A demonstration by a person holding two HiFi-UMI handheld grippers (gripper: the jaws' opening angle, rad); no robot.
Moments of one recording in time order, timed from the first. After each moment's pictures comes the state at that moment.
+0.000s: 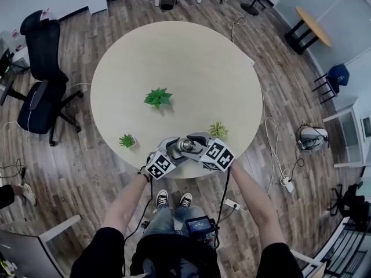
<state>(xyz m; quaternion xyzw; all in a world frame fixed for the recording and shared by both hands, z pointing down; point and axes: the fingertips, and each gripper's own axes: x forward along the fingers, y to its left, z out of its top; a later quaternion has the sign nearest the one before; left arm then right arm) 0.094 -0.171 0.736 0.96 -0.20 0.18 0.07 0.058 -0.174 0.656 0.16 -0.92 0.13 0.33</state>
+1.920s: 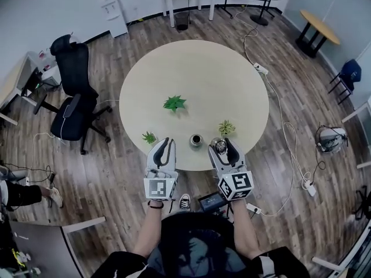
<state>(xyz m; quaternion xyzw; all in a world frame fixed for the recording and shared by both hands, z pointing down) -0.026 -0.110 0.438 0.83 -0.55 -0.02 -0.05 0.135 -0.106 0.466 0.53 -0.85 0.09 0.01</state>
